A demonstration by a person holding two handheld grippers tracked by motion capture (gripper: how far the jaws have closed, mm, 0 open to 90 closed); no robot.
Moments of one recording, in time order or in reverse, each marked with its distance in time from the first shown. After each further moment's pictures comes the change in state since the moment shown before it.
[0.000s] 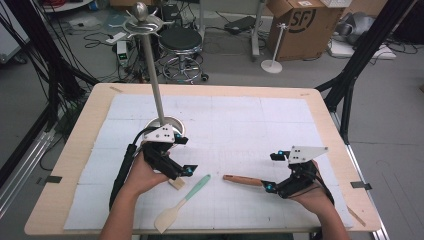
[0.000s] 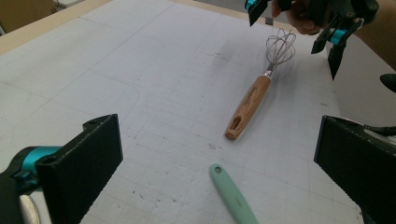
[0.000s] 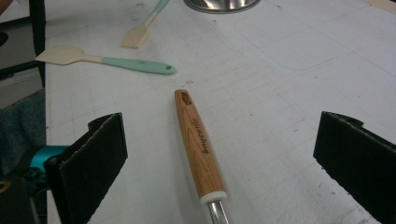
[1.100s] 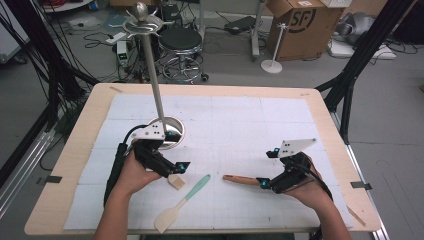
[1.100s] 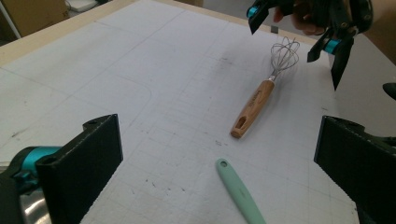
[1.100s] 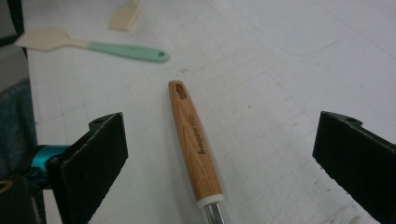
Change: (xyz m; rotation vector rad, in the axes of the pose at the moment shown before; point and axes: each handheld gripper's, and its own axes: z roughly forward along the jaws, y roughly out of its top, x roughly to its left) left arm 0.005 -0.001 -0.023 -0.033 0.025 -0.025; right arm -0.001 0.025 0.014 0.168 -0.022 0.004
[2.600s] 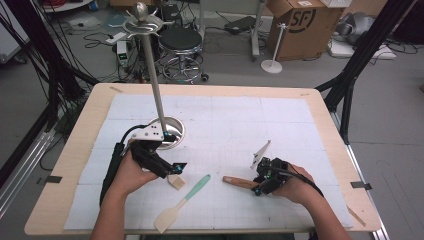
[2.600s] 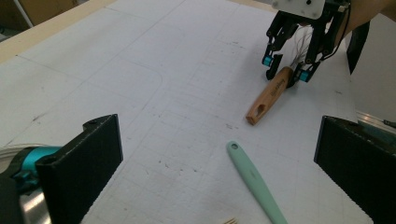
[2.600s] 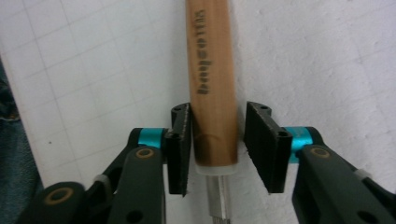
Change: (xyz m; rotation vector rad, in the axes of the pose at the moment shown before) left arm 0.000 -0.001 -0.005 0.068 0.042 0.025; right arm 0.004 0.004 0.056 0.521 0.127 -0.082
